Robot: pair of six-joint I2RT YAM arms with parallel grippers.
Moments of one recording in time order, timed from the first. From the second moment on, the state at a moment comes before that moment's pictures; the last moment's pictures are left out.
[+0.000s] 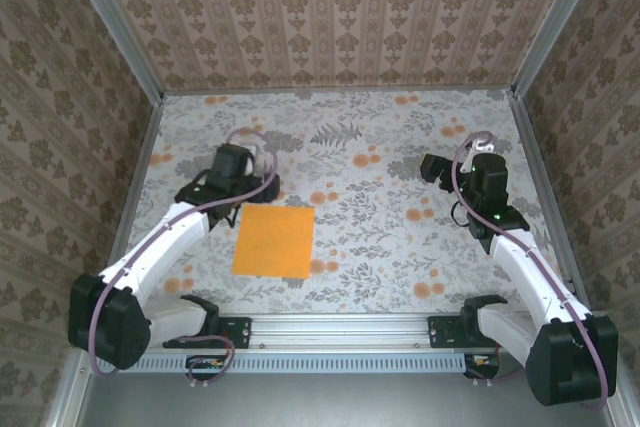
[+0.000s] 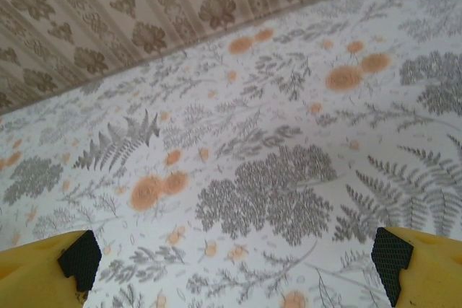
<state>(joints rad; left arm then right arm) -0.49 1.20 0.87 -0.54 -0.11 -0.26 0.06 0.99 0.62 -0.08 -0.02 0.37</state>
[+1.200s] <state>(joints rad) -0.69 1.87 1.18 -0.60 0.08 -0.39 0.11 1.09 0.67 -0.17 -0.02 0.38</state>
